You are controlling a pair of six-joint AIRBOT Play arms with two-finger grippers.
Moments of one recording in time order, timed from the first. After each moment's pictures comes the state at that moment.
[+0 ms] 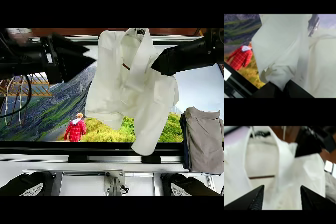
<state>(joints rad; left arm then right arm) -0.35 -1.10 1.60 0.55 -1.00 -0.86 0.21 -1.23 1.93 -1.13 1.56 1.37</state>
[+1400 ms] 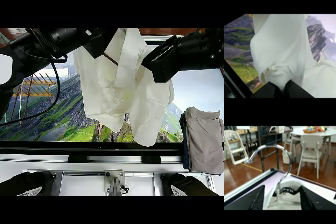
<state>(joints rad) -0.63 -1.24 1.66 0.70 -0.41 -0.74 0.36 -1.16 1.94 -1.16 1.47 1.27</state>
